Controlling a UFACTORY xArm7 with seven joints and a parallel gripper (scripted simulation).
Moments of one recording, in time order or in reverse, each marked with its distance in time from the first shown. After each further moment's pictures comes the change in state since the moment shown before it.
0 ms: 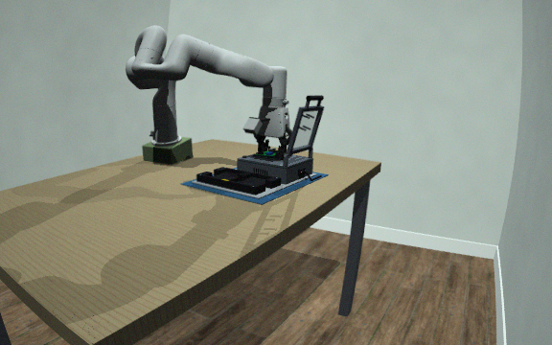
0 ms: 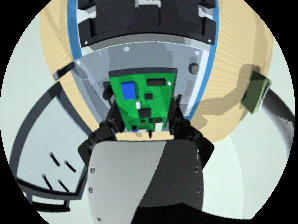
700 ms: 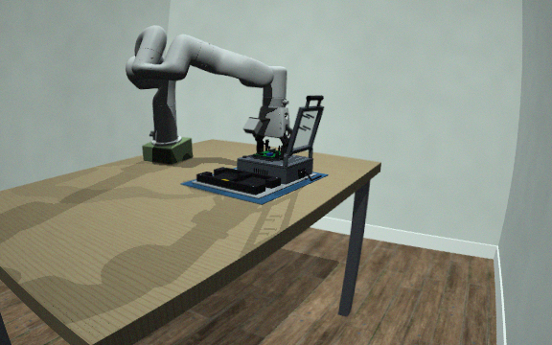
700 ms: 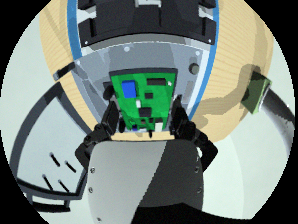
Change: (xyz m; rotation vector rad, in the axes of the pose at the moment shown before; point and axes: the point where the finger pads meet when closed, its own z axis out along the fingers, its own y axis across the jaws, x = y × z) arm 0.000 0.000 0.000 0.001 0.000 0.001
